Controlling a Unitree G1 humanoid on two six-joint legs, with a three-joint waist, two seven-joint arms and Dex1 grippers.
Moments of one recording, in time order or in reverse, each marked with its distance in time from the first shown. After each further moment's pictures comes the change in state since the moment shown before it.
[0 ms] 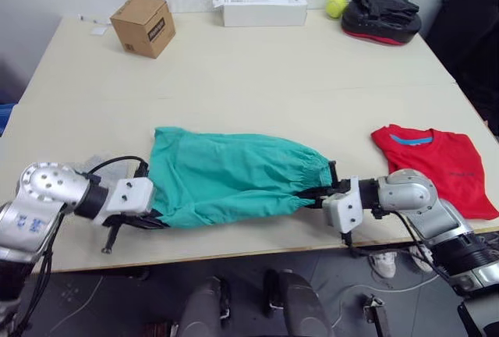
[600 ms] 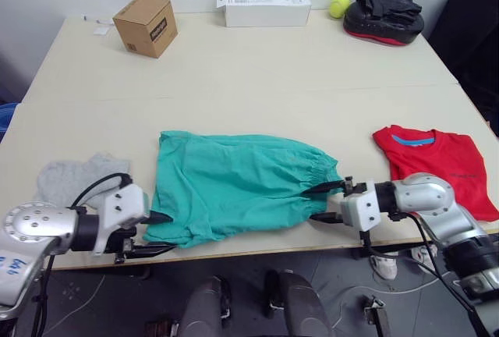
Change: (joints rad) left arm 0.222 -0.048 0.320 -0.198 -0.284 0.379 0.162; right arm 0.103 -0.100 -0.102 -0.077 0.207 0.201 0.067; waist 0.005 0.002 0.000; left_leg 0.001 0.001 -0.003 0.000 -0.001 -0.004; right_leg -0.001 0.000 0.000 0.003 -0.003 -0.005
